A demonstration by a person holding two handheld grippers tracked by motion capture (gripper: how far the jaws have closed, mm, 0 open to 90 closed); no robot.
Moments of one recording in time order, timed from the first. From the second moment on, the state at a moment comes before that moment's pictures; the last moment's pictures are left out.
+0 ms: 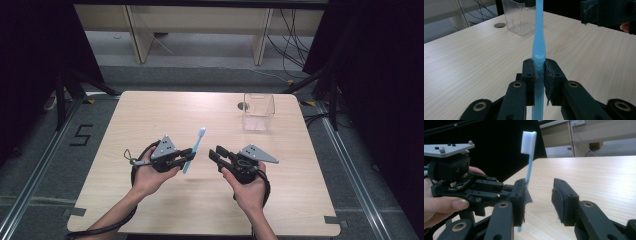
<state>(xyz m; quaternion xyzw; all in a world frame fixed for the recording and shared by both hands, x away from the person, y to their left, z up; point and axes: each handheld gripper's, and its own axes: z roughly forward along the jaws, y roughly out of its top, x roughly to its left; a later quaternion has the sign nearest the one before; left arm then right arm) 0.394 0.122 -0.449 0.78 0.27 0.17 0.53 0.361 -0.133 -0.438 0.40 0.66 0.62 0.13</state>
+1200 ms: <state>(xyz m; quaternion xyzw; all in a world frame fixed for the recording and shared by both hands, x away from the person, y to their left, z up) 0.390 0.099 -0.444 0.78 0.26 0.17 0.55 0.377 -0.117 -0.432 0.40 0.66 0.62 0.16</state>
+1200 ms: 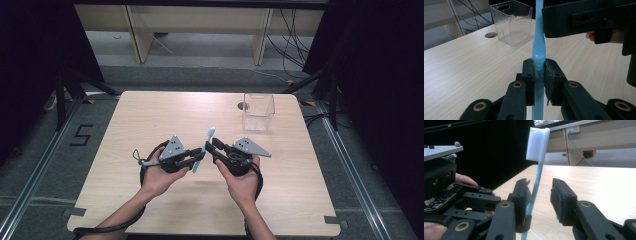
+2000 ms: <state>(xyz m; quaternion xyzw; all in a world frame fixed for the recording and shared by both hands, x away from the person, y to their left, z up) 0.386 0.095 -0.441 0.78 0.26 0.17 0.55 0.378 -0.114 -0.431 0.39 0.67 0.62 0.17</state>
